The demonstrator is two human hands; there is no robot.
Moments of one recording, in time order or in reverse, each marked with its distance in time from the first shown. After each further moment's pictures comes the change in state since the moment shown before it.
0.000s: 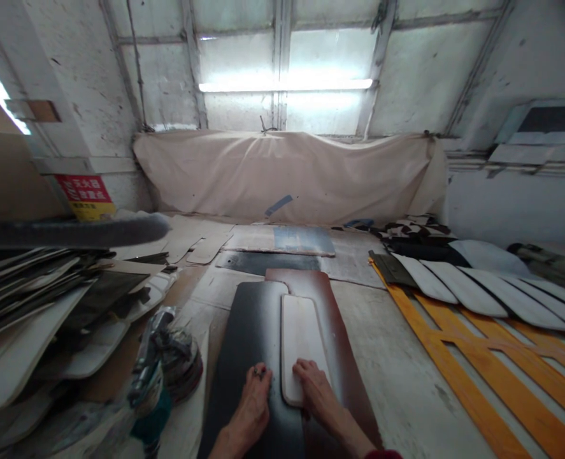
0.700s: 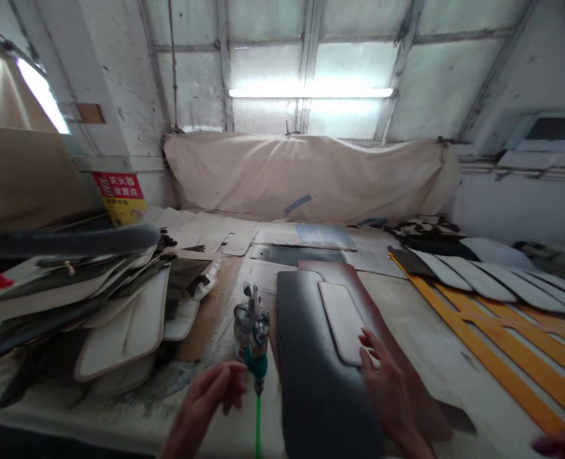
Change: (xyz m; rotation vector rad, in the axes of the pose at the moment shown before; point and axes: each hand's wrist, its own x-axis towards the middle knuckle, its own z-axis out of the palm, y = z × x) left_hand -0.205 -0.119 -0.179 -1.086 0.200 -0.024; right_hand -0.042 -0.116 0.031 -0.105 0.225 0.090
